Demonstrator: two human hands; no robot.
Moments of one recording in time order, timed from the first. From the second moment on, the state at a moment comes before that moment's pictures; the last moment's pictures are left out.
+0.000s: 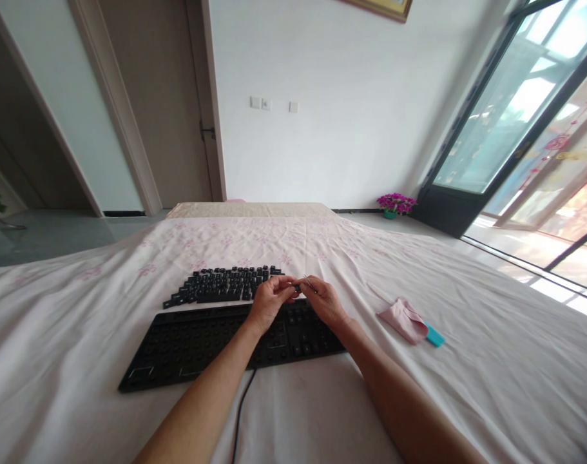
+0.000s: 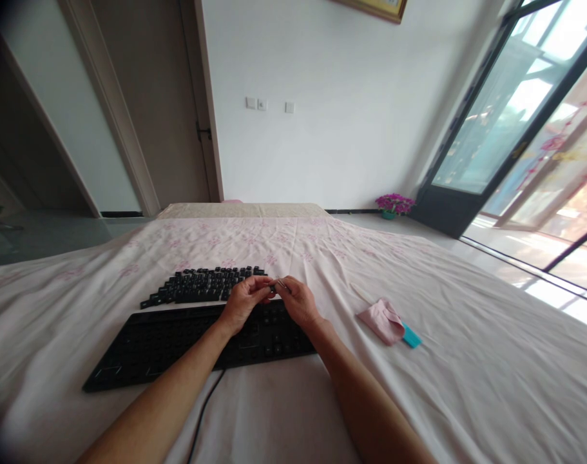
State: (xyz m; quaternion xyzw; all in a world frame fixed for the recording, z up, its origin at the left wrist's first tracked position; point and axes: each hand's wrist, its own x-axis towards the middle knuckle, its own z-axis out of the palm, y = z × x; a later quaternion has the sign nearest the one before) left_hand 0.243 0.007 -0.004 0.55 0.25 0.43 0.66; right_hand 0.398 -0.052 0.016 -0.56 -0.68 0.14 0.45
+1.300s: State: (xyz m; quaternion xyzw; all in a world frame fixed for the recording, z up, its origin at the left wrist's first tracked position) left_hand 0.247 0.002 -0.002 0.58 0.24 0.43 0.65; right_hand 0.394 -0.051 0.014 -0.64 -0.62 0.04 0.45
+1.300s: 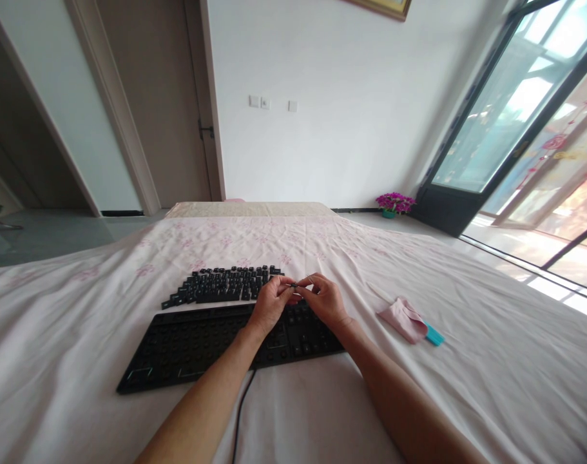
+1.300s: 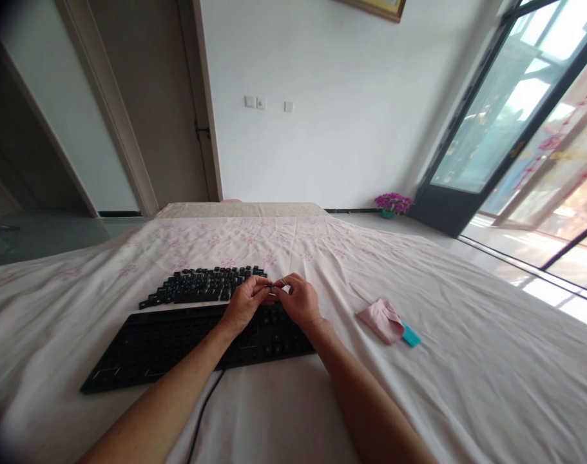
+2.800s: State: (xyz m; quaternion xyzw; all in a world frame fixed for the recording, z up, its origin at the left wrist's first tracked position) left_hand 0.250 0.003 -0.009 0.66 0.26 0.41 0.57; right_hand 0.473 -0.022 -0.004 -0.79 -0.58 -0.04 0.21
